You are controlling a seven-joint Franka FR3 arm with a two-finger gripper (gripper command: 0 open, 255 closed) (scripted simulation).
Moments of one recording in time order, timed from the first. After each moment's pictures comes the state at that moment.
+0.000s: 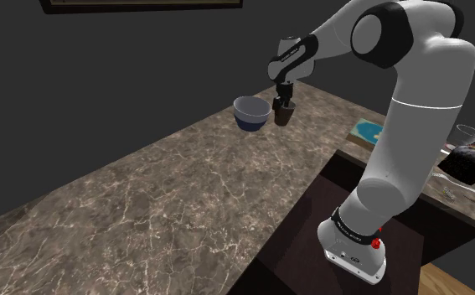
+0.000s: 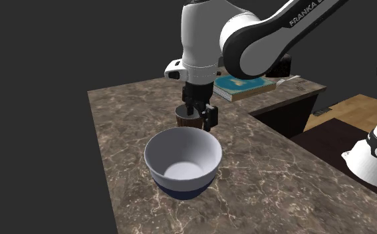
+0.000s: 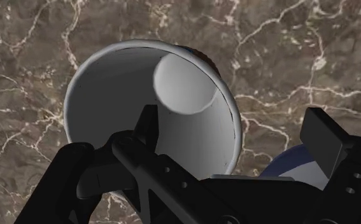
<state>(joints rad) -0.19 0.29 -0.39 -2.03 -0.09 2.30 -0.54</state>
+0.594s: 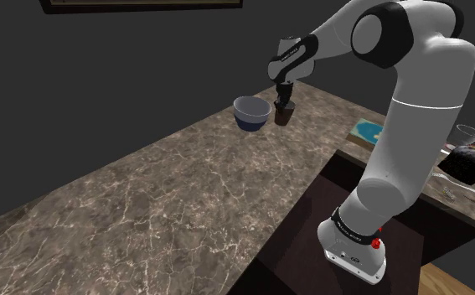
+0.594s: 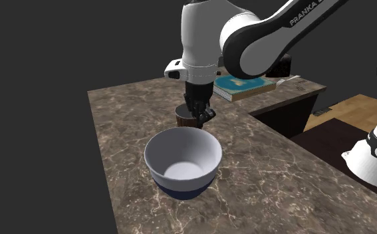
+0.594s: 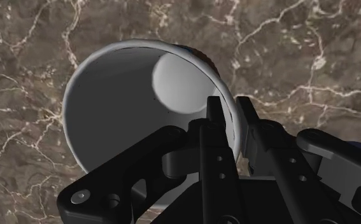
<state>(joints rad) -0.18 0.29 -0.39 -2.03 -0.09 2.30 -0.54</state>
